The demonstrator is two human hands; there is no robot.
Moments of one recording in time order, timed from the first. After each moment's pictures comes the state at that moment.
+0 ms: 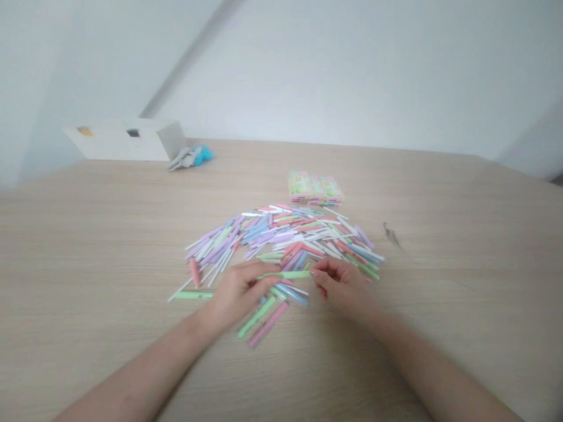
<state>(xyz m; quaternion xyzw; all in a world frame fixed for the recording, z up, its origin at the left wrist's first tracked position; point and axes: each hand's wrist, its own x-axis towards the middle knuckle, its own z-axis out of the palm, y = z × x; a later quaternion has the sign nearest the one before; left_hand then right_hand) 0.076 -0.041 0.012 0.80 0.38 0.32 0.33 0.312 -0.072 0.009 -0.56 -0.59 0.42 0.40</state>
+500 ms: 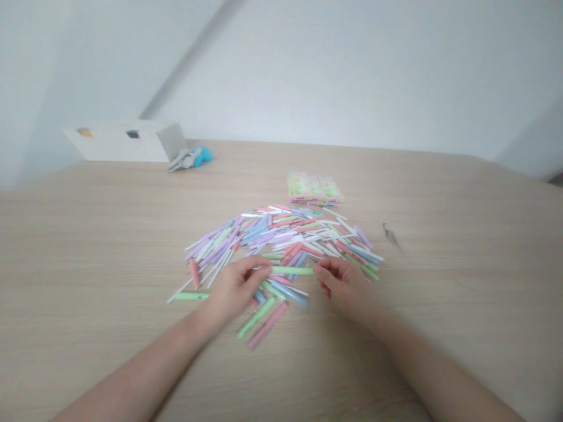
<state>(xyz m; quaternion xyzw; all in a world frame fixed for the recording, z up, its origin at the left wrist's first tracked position) 0.076 -0.036 0.003 0.70 0.46 0.34 0.44 0.314 -0.070 0.012 -0.58 -0.58 0.42 0.40</state>
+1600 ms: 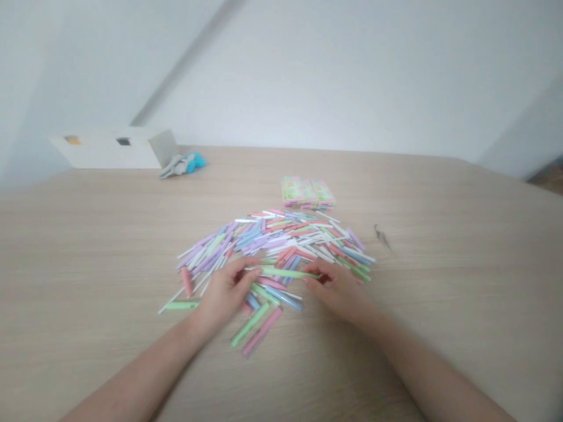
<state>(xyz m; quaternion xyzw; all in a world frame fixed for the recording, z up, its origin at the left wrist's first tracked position) 0.075 -0.033 -0.004 0.67 0.49 0.36 0.43 0.319 -0.069 0.015 -0.56 -0.70 0.27 0.34</state>
